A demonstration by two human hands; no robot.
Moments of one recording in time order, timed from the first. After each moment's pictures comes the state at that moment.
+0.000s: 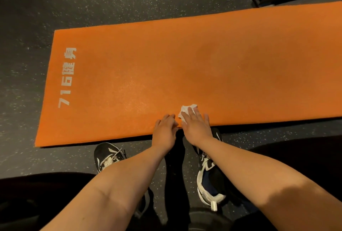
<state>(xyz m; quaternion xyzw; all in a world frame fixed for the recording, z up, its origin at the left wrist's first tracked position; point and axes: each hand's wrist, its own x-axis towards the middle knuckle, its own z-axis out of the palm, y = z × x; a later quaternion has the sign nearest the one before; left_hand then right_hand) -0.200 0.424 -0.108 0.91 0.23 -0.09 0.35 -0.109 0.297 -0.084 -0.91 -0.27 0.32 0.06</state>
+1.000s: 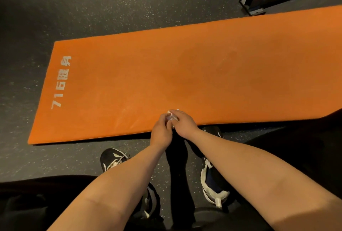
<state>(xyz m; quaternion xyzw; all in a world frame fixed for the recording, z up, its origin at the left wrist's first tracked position) -0.201 0.432 -0.071 0.83 0.31 -0.05 0.46 -0.117 0.336 -0.060 -0.83 -0.17 0.38 0.36</state>
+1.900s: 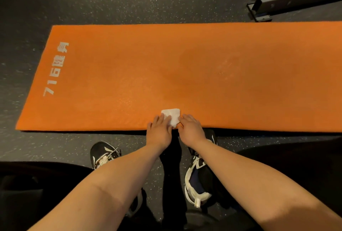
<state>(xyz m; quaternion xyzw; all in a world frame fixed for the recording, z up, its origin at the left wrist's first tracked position) -0.195 0.419 -0.096 0.93 0.25 -0.16 0.24 -0.111 0.290 -0.080 -0.89 -0.25 0.34 0.18</state>
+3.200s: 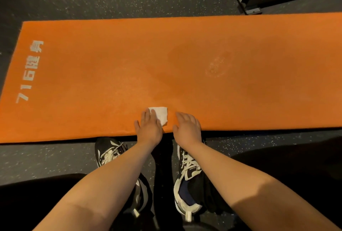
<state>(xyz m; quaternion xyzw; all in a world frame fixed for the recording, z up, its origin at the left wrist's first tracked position) -0.149 0.440 -0.110 0.91 0.30 -0.19 0.23 -0.089 0.296 -0.085 -0.93 -0.20 0.26 0.15</state>
